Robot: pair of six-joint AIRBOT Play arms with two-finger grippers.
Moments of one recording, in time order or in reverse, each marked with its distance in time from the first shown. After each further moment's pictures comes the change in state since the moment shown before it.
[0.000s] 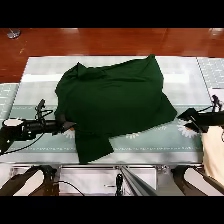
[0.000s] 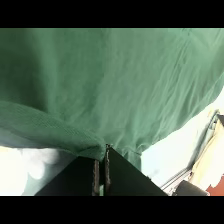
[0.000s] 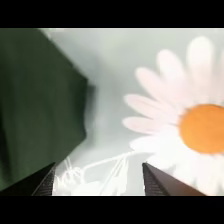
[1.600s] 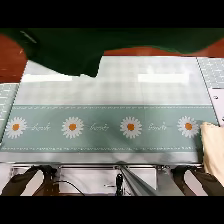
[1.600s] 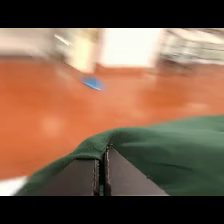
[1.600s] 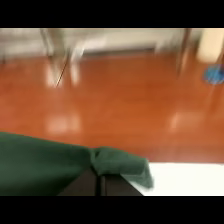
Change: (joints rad) left arm 0.003 0.188 1.366 0.328 0.000 -0.203; right arm 0.252 0.282 1.312 -0.112 0.213 0.094
